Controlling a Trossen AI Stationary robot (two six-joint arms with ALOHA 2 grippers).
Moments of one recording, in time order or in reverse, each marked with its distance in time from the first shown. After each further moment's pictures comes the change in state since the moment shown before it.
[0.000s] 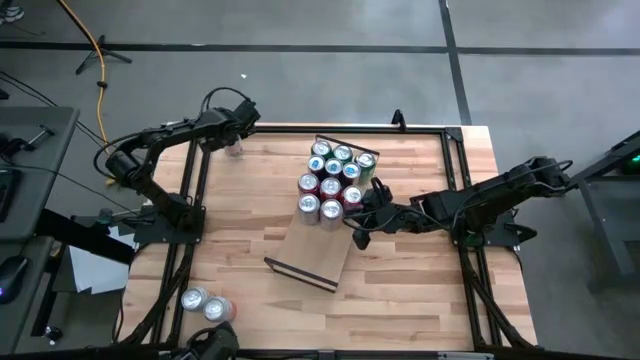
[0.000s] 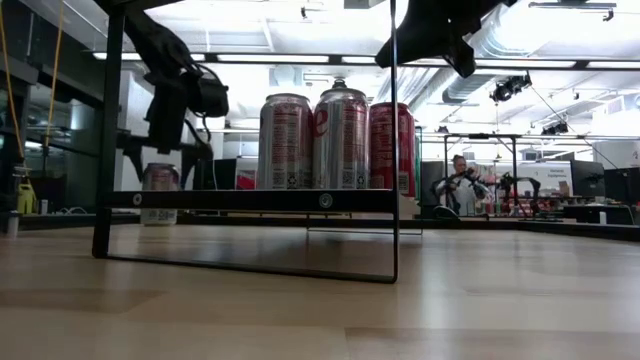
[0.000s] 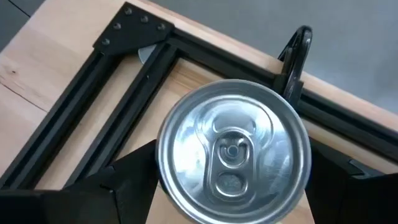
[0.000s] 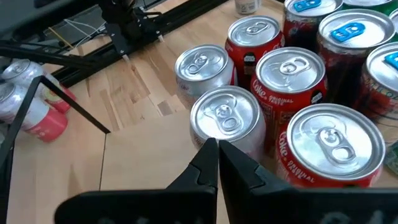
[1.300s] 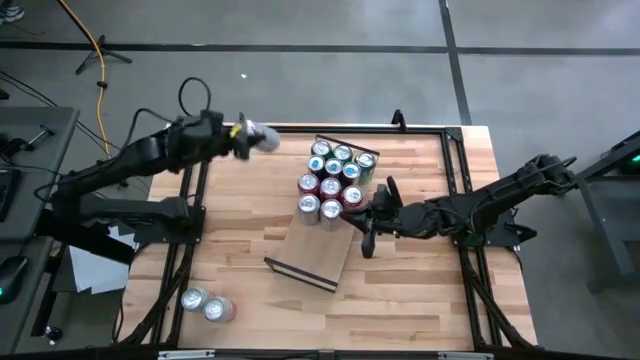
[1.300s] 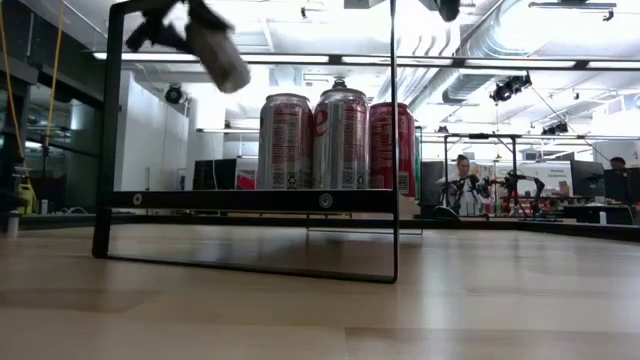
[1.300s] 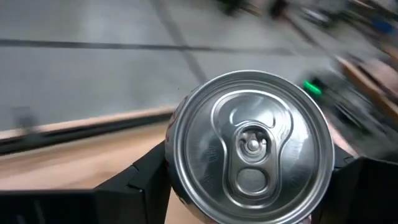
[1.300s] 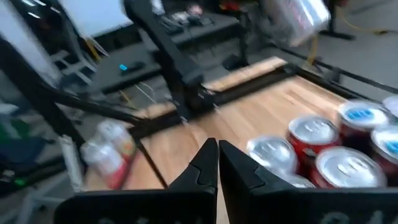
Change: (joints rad) left arm -0.488 -0.668 0.040 0.154 0.177 0.459; right arm 0.093 -0.058 0.000 0.306 0.068 -0.219
